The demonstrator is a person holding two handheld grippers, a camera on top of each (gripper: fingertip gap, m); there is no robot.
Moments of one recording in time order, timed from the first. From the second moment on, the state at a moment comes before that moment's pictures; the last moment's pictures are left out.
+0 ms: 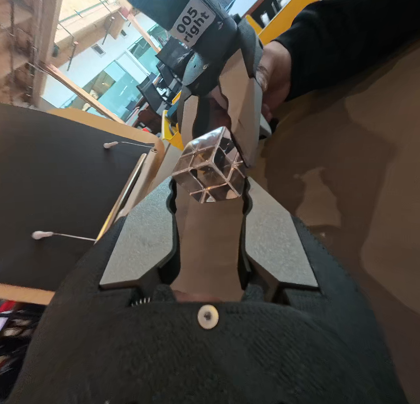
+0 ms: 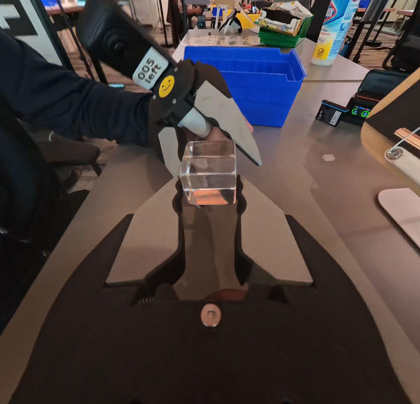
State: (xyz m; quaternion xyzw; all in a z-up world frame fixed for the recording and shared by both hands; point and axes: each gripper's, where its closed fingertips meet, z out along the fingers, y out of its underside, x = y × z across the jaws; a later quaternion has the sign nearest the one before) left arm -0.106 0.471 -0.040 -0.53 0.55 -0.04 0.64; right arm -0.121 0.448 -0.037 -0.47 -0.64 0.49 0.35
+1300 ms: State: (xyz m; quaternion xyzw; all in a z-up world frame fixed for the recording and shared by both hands) left arm -0.109 0.476 -0.064 -0.60 0.52 -0.13 0.60; right arm -0.126 0.452 -0.021 -0.41 -0.67 0.37 0.50
